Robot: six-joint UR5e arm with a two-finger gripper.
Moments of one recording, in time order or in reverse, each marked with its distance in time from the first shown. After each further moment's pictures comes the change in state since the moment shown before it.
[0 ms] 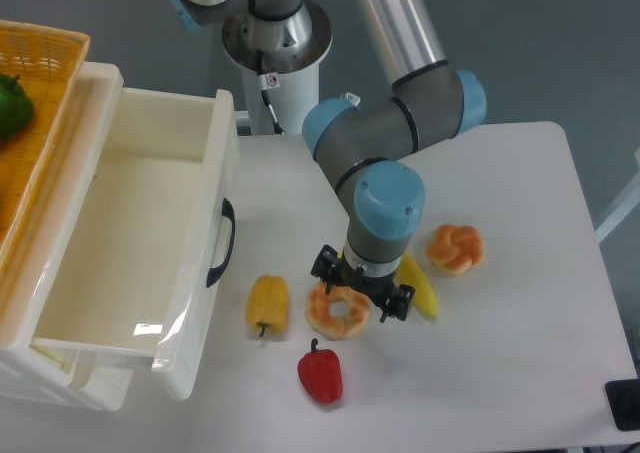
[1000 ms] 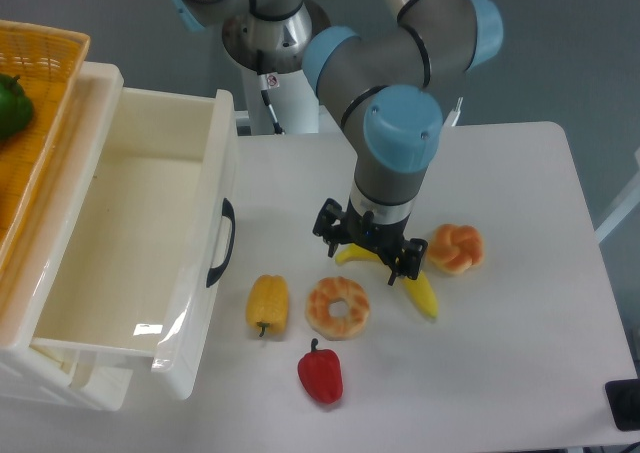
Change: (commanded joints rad) arm 0.014 0.169 -0.044 -0.078 -0.064 0.000
